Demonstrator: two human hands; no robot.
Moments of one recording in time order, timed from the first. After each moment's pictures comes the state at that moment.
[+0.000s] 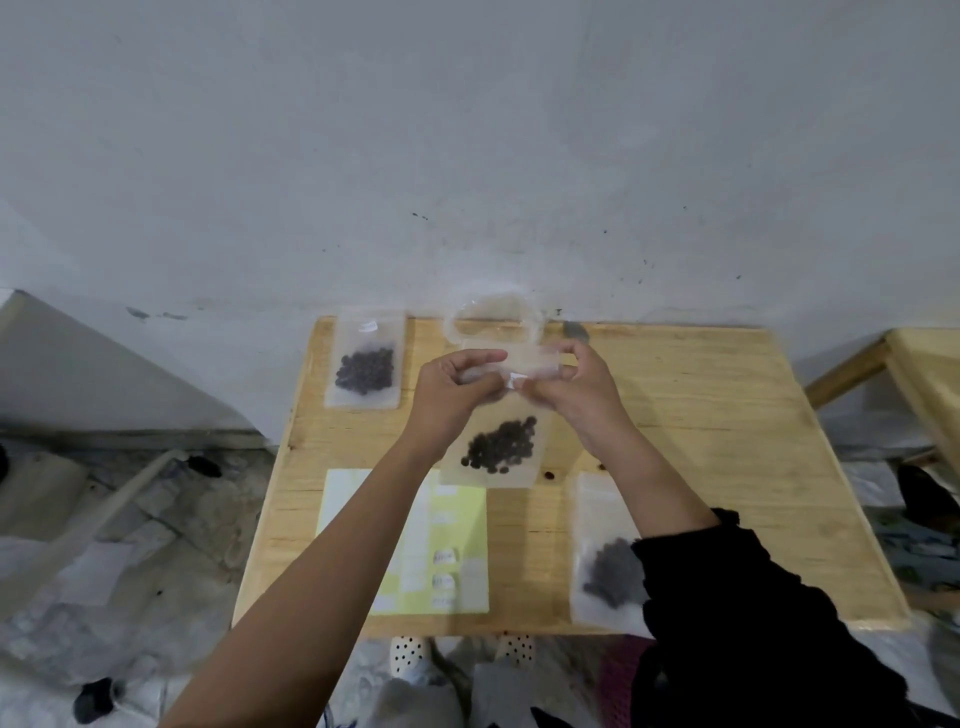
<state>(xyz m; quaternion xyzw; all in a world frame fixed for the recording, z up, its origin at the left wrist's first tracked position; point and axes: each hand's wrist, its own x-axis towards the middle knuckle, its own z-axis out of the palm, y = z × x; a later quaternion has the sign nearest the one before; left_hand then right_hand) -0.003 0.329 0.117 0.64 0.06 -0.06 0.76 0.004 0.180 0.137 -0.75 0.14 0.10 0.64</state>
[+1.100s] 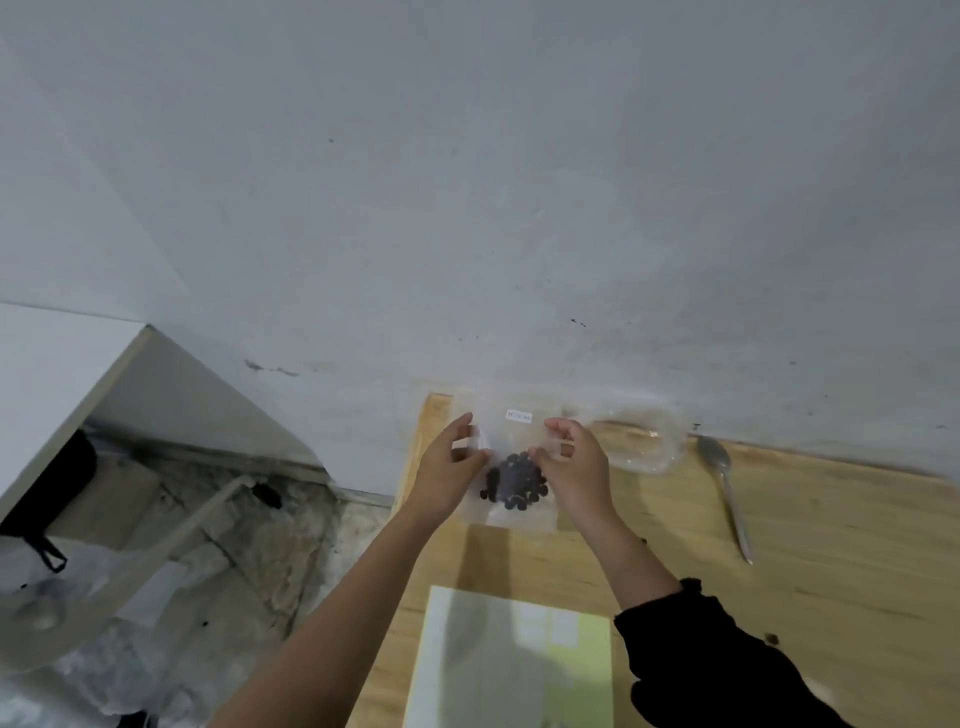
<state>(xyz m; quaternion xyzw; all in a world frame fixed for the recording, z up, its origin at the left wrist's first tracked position) 0.073 0.488 0.056 0.74 0.17 -0.06 0.64 0.100 0.335 0.070 -0.85 0.09 0.08 0.52</state>
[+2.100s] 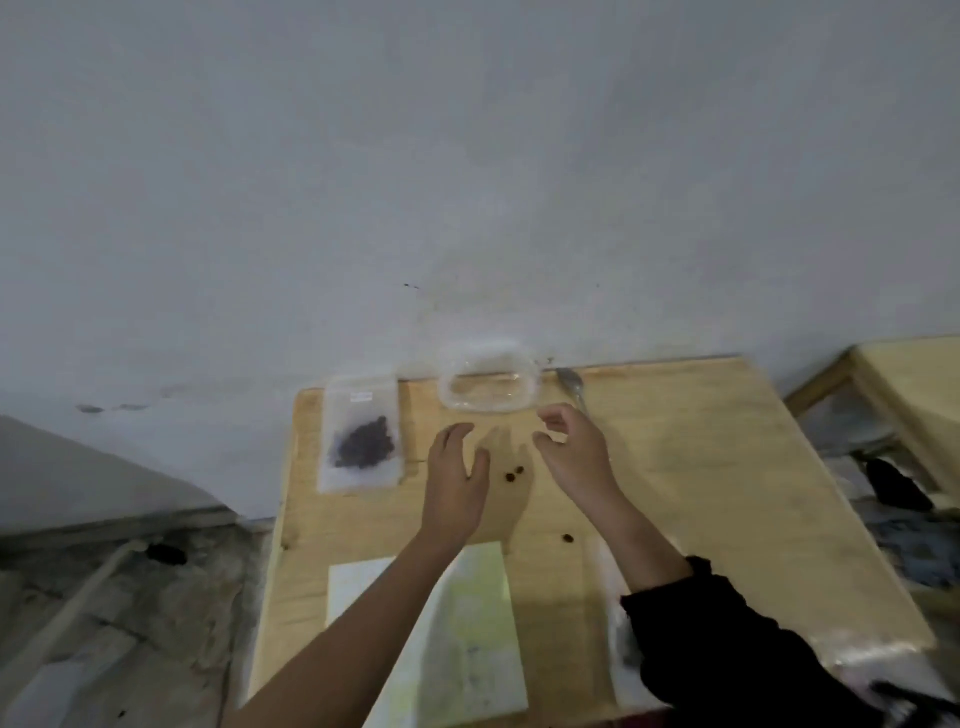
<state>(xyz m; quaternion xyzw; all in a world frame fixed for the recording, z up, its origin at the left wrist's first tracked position) 0.024 0.342 0.052 0.87 0.00 -0.02 0.49 0.033 0.200 0.097 -0.87 0.16 0.02 0.46</state>
